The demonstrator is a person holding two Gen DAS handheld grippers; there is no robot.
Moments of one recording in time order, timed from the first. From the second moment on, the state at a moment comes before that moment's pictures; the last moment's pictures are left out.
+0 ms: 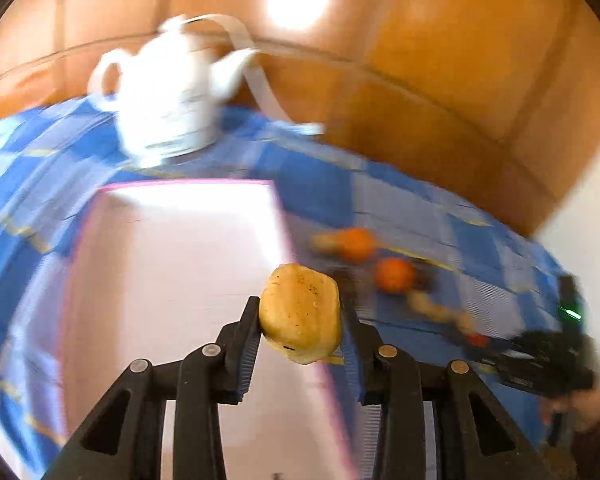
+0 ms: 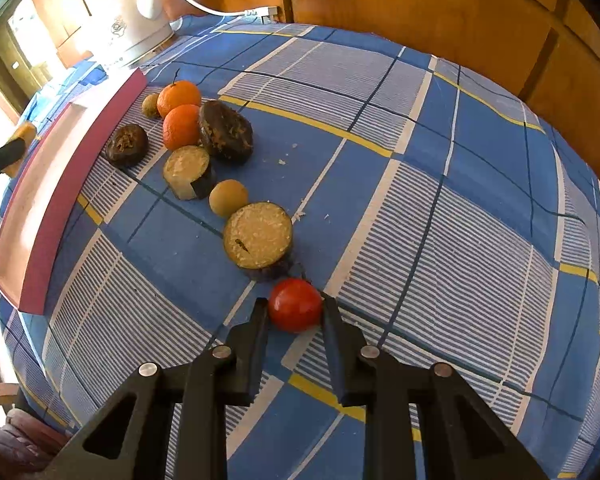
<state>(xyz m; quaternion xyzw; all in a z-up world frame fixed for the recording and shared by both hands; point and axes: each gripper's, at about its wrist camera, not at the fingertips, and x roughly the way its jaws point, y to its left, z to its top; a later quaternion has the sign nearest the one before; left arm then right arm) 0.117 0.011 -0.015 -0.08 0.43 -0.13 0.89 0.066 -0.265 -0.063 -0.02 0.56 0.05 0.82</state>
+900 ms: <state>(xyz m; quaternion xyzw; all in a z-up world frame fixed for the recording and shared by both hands) 0.070 0.040 -0.004 -0.04 0.38 0.03 0.92 0.055 -0.244 -0.063 -0.05 0.57 0.10 0.82</state>
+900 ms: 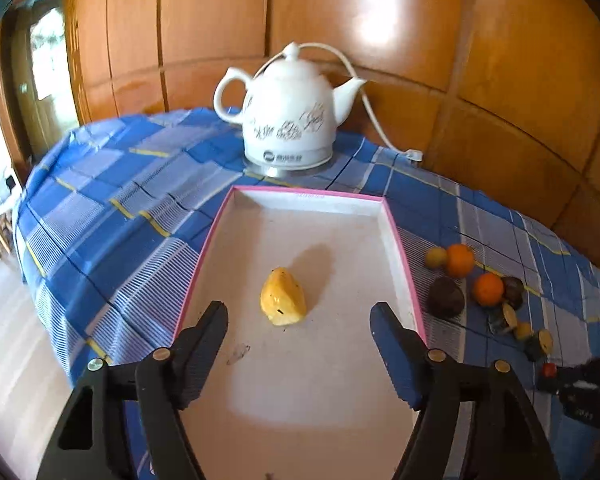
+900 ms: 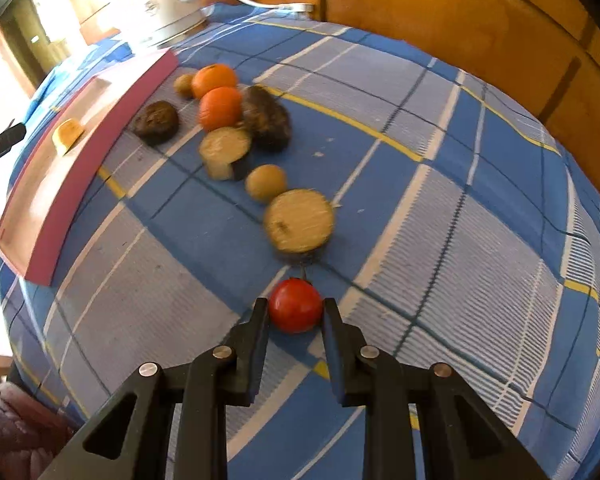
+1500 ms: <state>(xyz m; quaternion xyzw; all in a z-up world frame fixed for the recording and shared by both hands) 0.025 0.043 0.010 -0.02 0.35 0.03 0.94 0.060 -0.133 -0.020 -0.02 0.50 0.24 0.83</state>
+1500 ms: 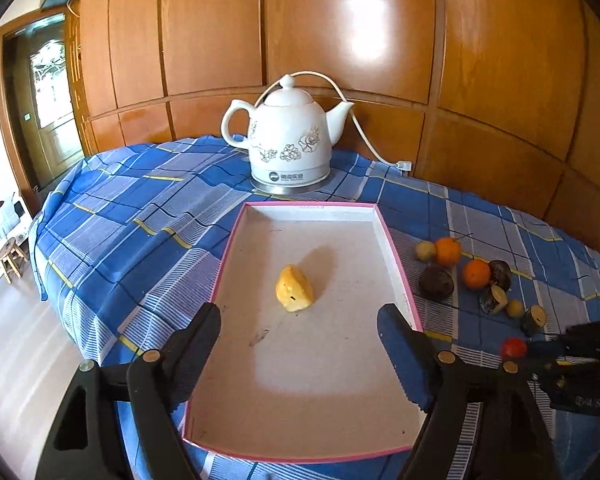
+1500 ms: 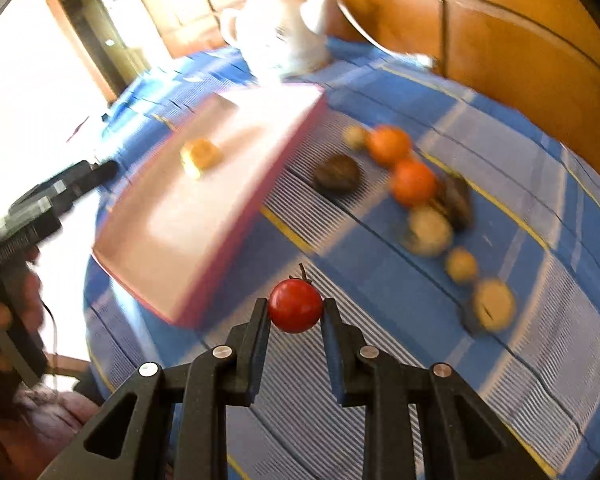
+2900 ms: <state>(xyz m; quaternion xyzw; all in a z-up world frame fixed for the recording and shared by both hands) 0.005 0.018 0.015 0.03 0.33 -0.01 0.94 0.076 -0.122 0.007 -0.03 0.44 0.17 0.88</state>
